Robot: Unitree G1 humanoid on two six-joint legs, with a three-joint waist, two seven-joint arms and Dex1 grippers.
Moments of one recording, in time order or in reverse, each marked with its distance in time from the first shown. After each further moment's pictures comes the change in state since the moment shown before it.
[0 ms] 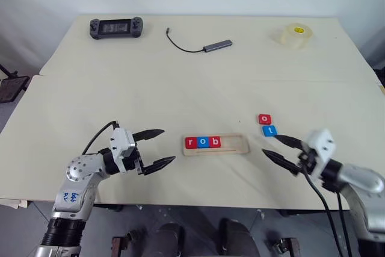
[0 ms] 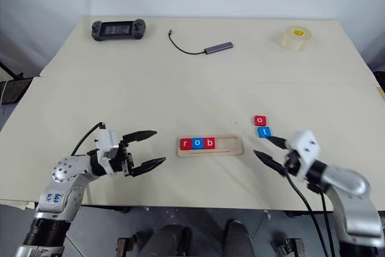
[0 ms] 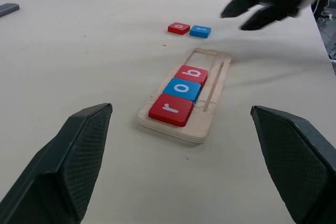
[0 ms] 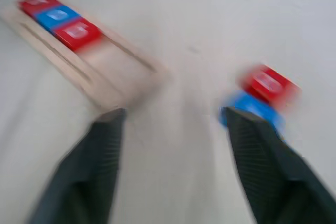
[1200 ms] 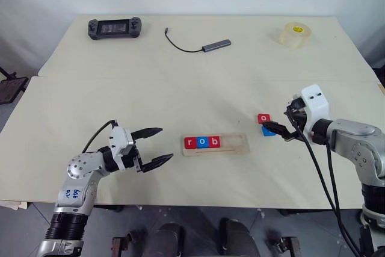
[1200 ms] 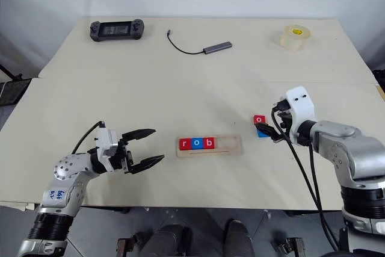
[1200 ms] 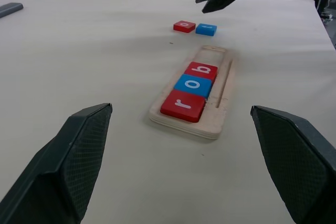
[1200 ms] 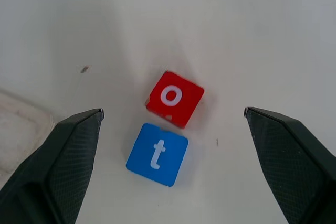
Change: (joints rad) left arm -0.032 -0.011 0.001 0.089 0.006 -0.059 -0.028; right arm -0.592 -0.216 0.226 -0.009 0.184 0.966 -0.463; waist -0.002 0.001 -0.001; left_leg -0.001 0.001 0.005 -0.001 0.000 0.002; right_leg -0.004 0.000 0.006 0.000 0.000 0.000
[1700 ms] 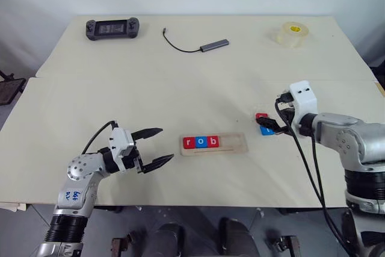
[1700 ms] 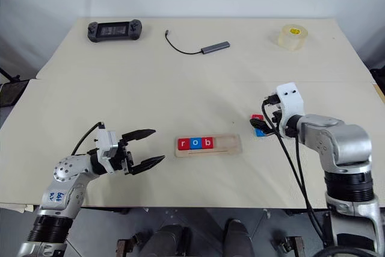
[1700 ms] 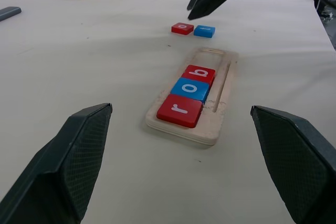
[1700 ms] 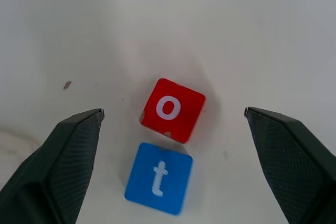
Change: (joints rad) left arm 0.018 -0.002 -0.002 -0.024 0.002 -0.001 0.022; right arm -0.125 0.139 0.047 0.139 -0.060 0.089 -0.108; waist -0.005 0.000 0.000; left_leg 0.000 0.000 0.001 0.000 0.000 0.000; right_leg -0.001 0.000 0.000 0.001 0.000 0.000
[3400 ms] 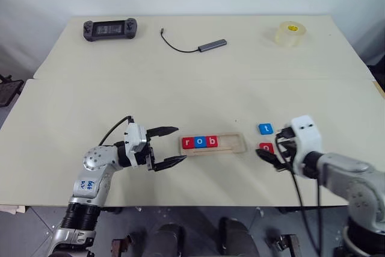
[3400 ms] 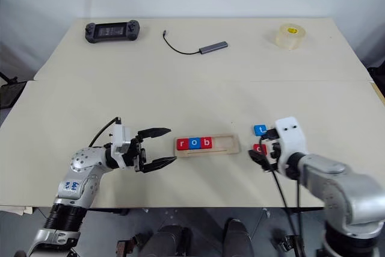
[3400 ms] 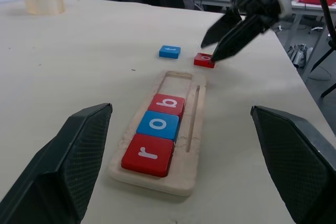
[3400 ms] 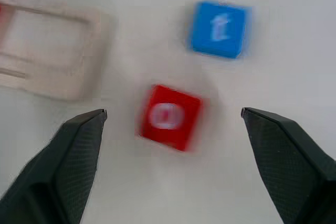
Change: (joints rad) left arm -0.087 -0.056 -0.065 0.043 -0.004 0.030 -0.091; right arm 0.342 -0.067 -0.212 -0.571 0.073 0.261 0.074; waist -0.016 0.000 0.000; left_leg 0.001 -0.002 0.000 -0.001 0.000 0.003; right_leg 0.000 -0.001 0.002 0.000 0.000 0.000
